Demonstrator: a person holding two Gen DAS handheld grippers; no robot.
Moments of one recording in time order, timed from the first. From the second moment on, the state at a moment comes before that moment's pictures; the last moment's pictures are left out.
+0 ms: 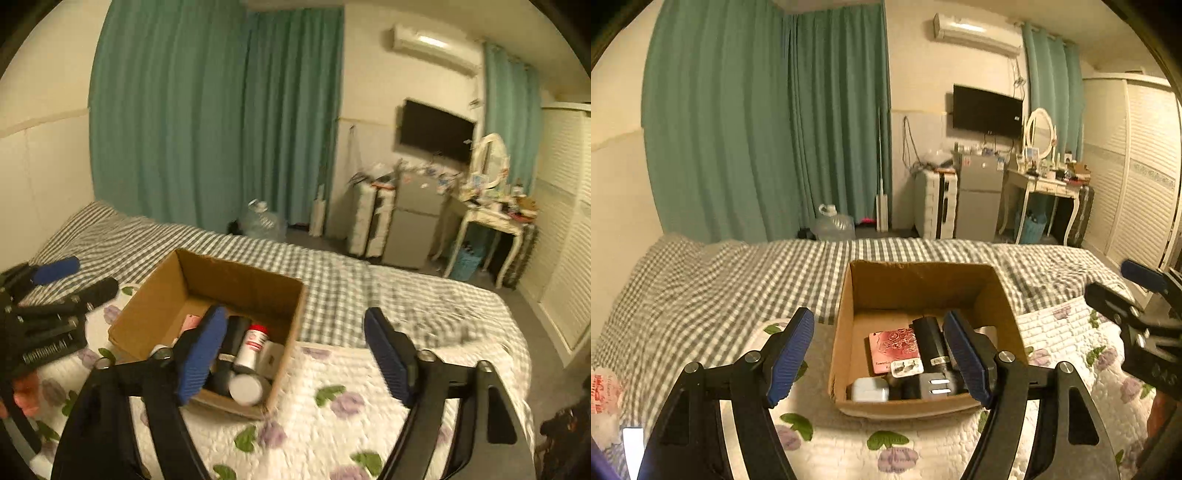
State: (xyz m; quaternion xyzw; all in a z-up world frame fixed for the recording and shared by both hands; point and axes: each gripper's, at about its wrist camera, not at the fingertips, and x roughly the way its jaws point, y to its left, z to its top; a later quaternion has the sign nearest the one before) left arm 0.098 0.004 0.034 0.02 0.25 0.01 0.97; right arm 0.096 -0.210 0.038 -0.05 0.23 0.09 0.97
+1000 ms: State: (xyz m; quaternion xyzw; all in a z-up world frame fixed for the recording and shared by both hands) left arm 0.013 0.009 -0.017 0.01 0.19 0.04 0.98; right arm 0.032 -0.198 -0.015 -0.05 0.16 0.04 0.98
